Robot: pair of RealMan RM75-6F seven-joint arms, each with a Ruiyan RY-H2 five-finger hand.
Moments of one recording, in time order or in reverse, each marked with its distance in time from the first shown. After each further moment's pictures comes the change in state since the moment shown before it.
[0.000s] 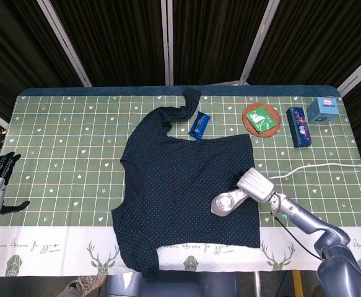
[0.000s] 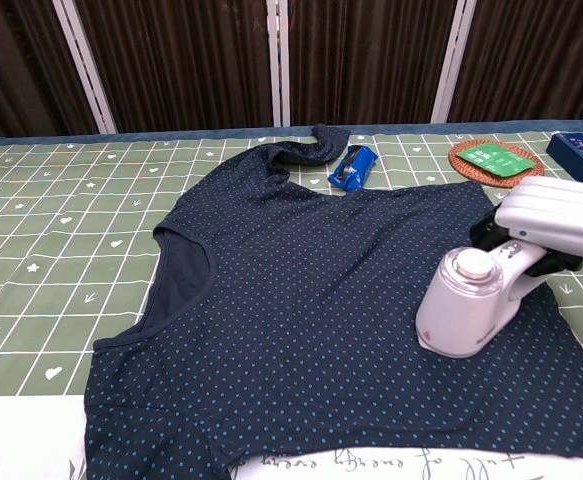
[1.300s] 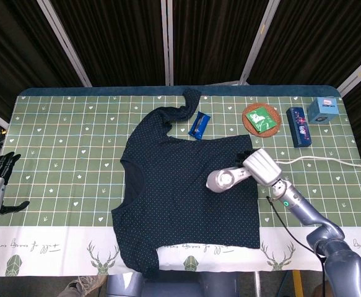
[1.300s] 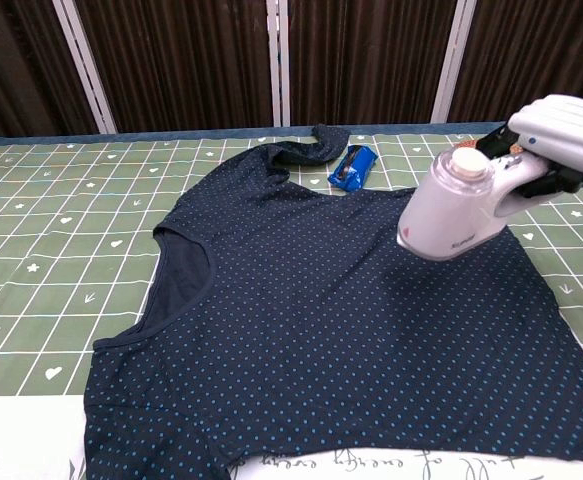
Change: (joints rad) left arm 0.001 0.007 0.001 -0.004 0.005 0.001 -0.011; right arm 0.039 0.066 0.168 -0.141 0.161 -0.005 0.000
